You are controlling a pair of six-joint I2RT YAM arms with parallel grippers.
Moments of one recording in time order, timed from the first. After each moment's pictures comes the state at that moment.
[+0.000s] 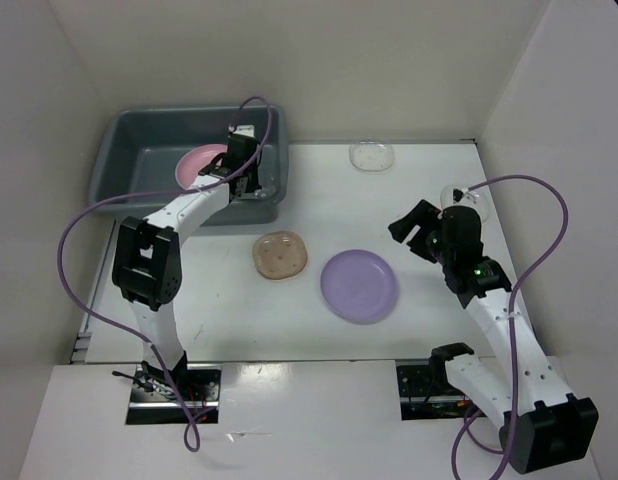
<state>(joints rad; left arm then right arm) -0.33 1.90 1.57 -0.37 -0.30 -0.30 0.19 0.87 0.77 -0.41 -0.02 0.71</state>
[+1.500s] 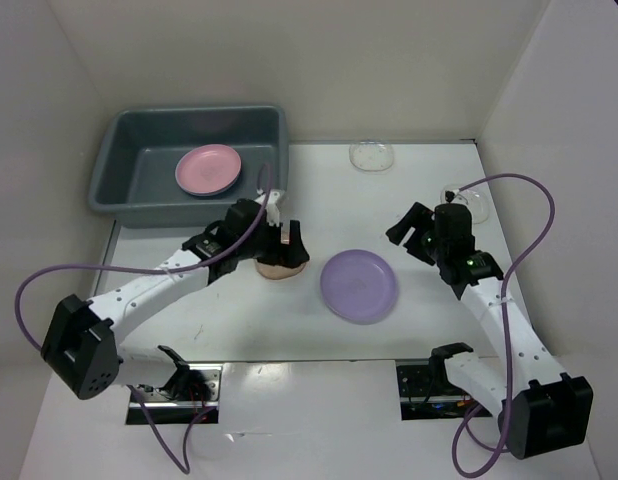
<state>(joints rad) -0.61 1.30 0.97 -0.27 0.14 -0.45 0.19 0.94 0.76 -0.43 -0.02 0.70</state>
